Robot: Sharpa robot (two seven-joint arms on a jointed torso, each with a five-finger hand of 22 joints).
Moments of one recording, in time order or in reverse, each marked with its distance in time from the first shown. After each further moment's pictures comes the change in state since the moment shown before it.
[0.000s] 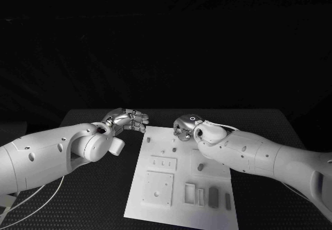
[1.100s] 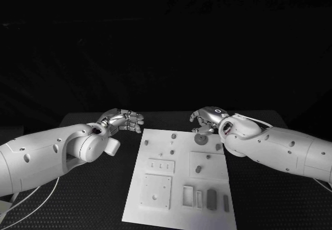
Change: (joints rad) left arm 0.008 -0.016 0.000 -0.020 -0.003 0.000 0.001; left_hand 0.000 0.000 0.000 0.000 0.000 0.011 -0.003 0.000 -0.002 0.043 -0.018 0.000 0.013 0.000 0.000 -0.015 0.018 -0.004 0.000 0.000 -0.004 0.006; right arm 0.075 -0.312 0.024 0.302 0.120 -0.031 0.027; right_hand -0.013 -0.108 0.016 0.064 0.000 -0.067 0.061 -0.044 -0.027 -0.048 0.035 0.008 -0.011 -0.014 0.035 0.006 -0.034 -0.032 0.002 0.002 0.000 0.000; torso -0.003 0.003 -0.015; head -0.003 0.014
